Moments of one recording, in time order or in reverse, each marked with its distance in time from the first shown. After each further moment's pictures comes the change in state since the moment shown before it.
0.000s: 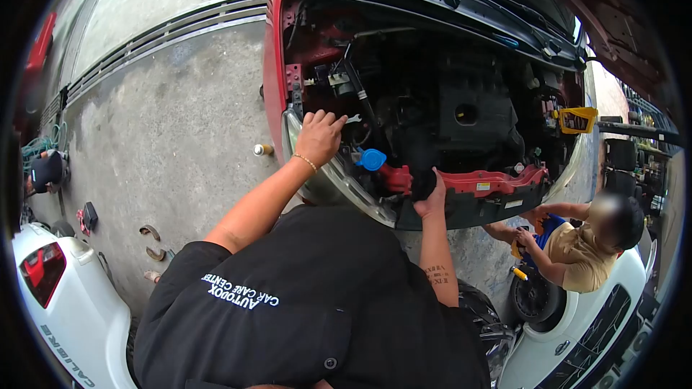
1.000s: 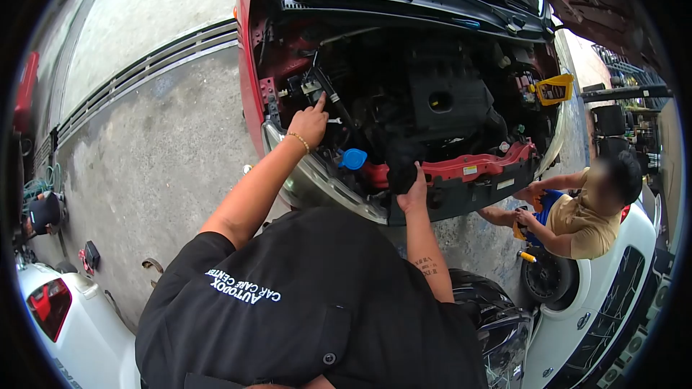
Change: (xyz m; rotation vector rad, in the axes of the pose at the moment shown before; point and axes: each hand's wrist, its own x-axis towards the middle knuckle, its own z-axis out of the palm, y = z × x) left_hand 0.052 -0.010 0.040 0.115 -0.327 0.074; right_hand -0.007 0.025 0.004 0.217 -0.058 -0.265
